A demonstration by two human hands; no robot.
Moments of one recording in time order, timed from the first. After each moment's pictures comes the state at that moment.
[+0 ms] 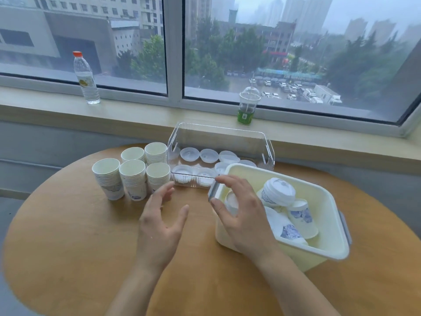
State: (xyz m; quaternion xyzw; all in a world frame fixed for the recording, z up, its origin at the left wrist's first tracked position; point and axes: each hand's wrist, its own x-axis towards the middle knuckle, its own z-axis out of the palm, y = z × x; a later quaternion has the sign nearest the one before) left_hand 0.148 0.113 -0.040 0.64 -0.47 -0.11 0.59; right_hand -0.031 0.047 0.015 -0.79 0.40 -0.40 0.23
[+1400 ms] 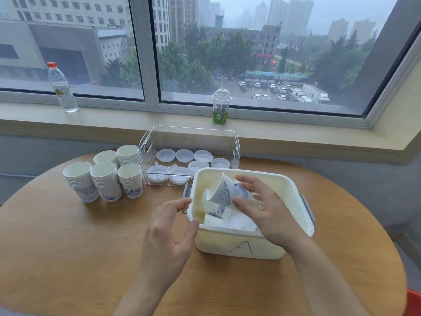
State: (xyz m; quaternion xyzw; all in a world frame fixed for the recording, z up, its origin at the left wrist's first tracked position) left_hand 0.047 0.137 -0.018 0.61 -0.58 -0.08 0.53; right_hand -0.173 0.034 0.033 -0.75 0.44 -0.33 0.37
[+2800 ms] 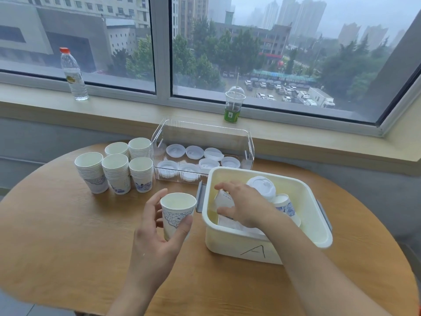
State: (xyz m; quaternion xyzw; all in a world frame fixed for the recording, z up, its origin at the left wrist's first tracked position) left_hand 0.082 0.150 -0.027 0.60 -0.47 -0.19 0.62; right_hand -0.092 -0.012 0.026 -0.88 0.45 -0.01 0.15
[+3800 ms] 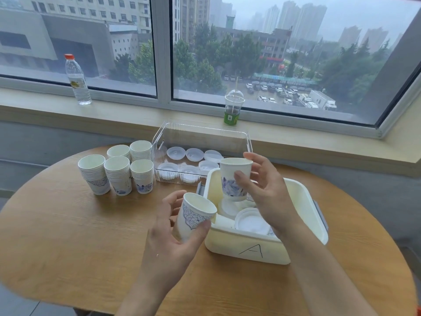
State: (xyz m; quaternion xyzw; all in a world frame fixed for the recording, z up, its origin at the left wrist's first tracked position) left_hand 0.058 0.157 -0.007 0.59 -0.51 -0.19 0.60; right_hand -0.123 0.027 0.061 -0.66 0.38 -0.45 0.47
